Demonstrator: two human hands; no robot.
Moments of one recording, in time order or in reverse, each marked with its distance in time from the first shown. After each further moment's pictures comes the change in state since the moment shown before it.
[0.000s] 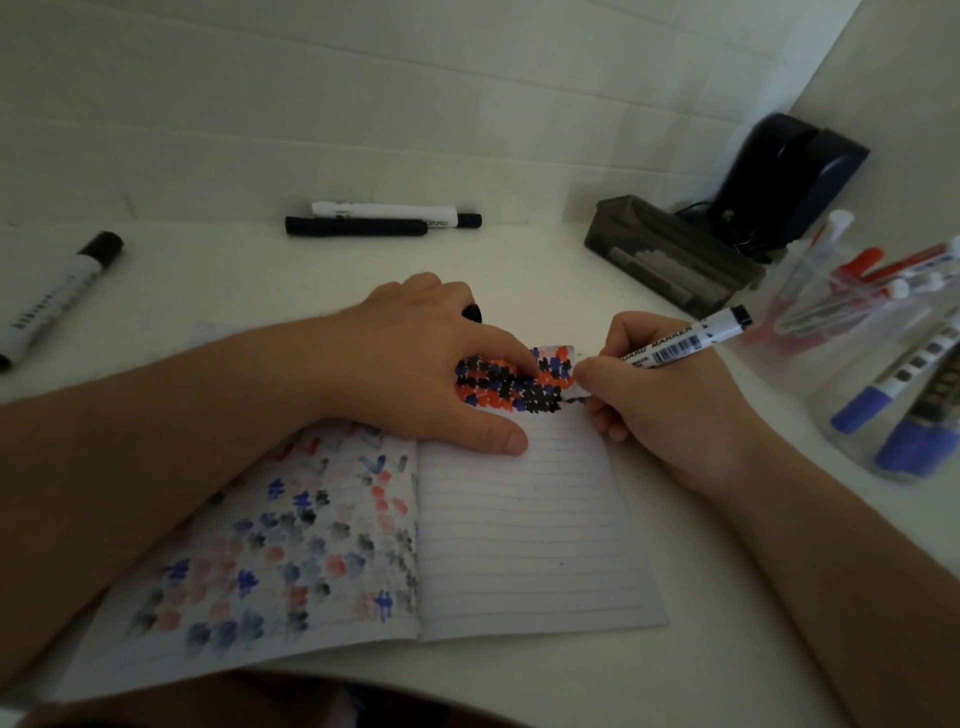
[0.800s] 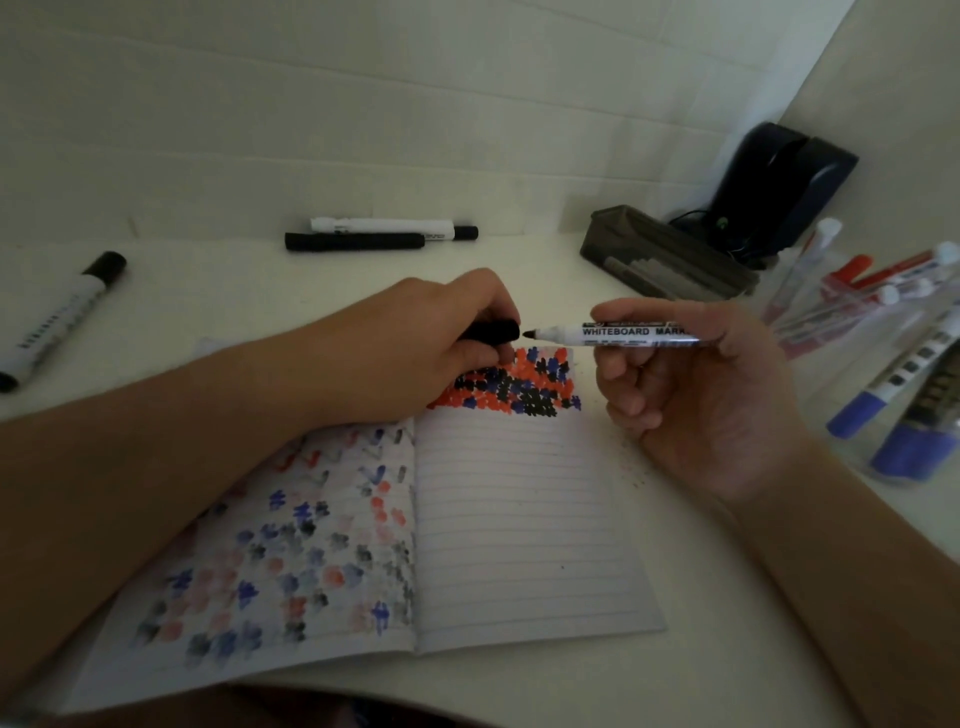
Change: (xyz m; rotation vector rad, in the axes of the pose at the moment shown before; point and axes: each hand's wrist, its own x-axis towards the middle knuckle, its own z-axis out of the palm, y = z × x) left_hand -0.003 -0.004 0.000 -0.415 0.268 0.063; right_hand 0.002 0.001 -0.017 0.692 -0.236 -0.020
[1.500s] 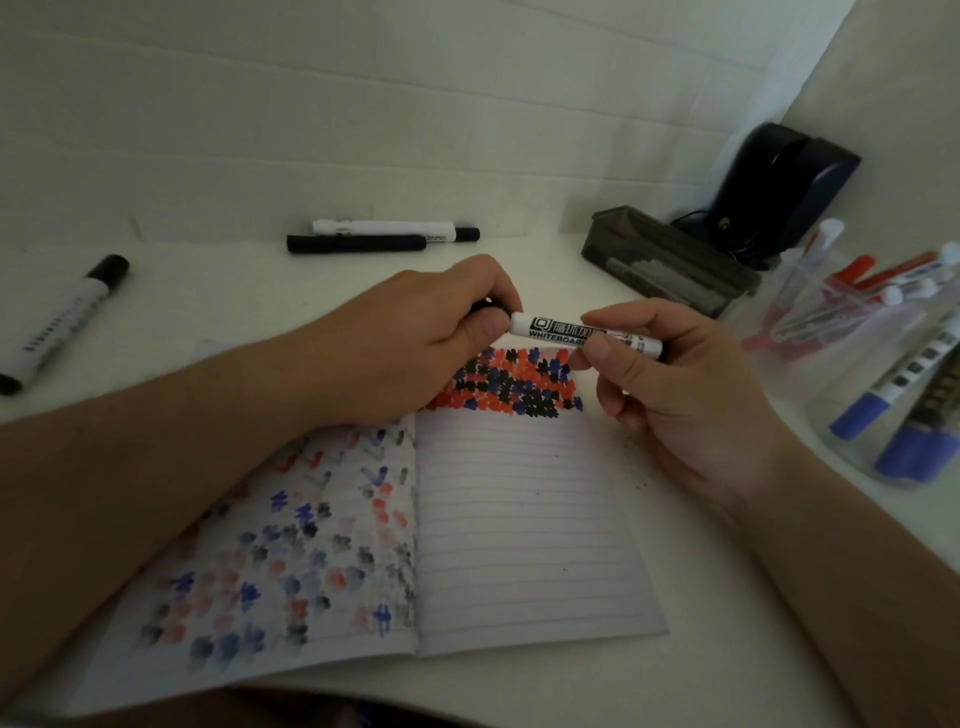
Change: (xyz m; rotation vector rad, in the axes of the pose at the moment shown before) left_hand -0.005 0.002 -0.003 -0.073 0.106 0.042; right_hand 0.001 0.007 0.005 -0.345 0.143 -0.136
